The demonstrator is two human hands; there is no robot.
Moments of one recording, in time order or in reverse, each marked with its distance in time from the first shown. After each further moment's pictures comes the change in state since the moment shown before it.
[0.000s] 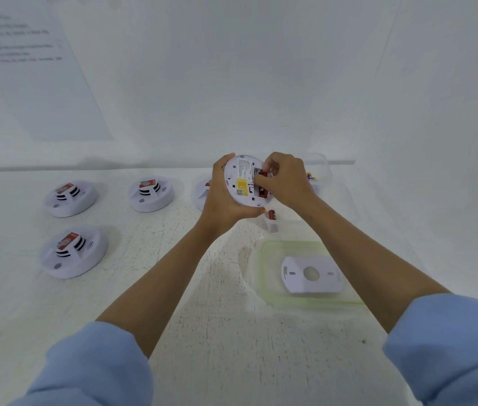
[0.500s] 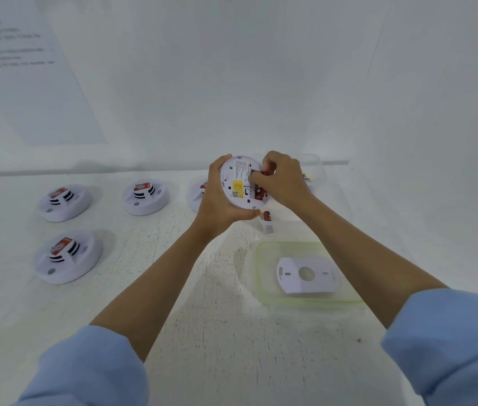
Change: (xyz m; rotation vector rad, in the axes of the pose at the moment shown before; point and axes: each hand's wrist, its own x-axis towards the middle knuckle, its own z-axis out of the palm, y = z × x) left_hand 0.003 -0.003 -0.001 0.027 -0.025 0.020; right_hand -0.001 -0.002 -0.003 0.029 0.009 0.015
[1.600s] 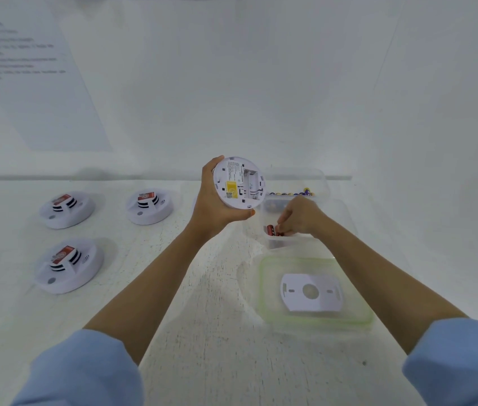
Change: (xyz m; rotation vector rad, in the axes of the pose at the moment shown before) left_hand 0.014 0.004 -0.019 0.048 0.058 0.014; right_hand 0.000 0.040 -0.010 -0.260 -0.424 0.387
